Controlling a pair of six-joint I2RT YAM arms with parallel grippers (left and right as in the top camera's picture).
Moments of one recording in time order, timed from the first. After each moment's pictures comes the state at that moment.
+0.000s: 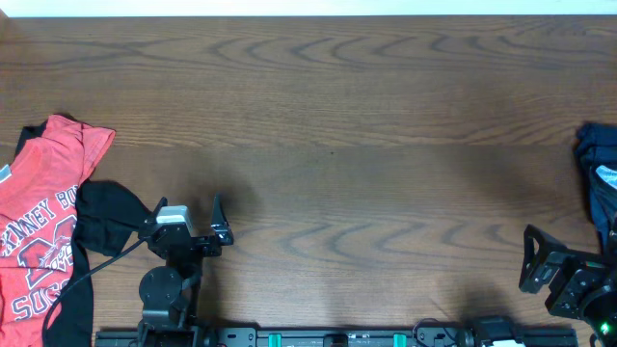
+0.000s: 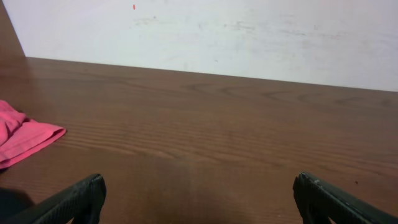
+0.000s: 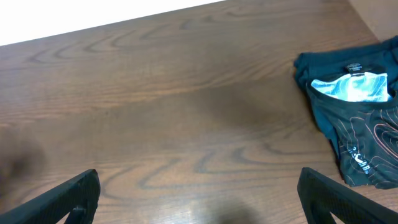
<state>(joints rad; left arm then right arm) -0.07 0.01 0.05 -0.18 -0.07 -0.12 0.10 0.78 1.68 -1.58 0.13 0.26</state>
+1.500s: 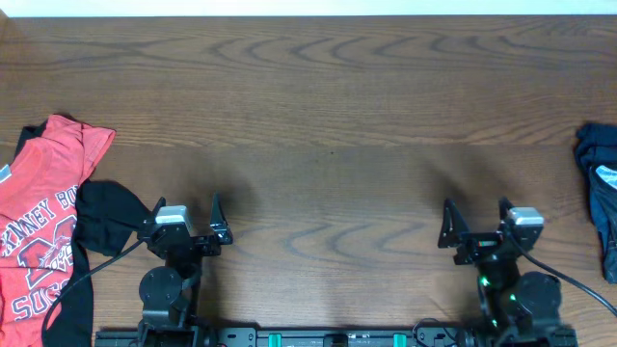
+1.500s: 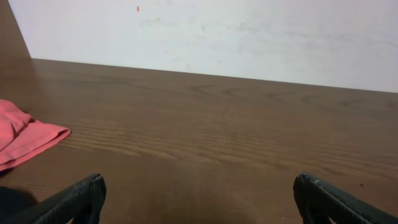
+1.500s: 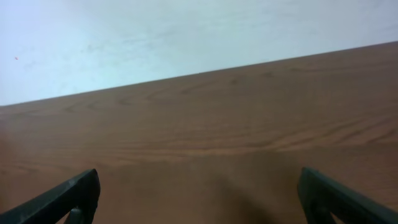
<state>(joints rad) -0.07 0.01 0.05 -0.17 -0.08 -0.11 0.10 0.01 0.18 -0.32 -0.02 0.24</state>
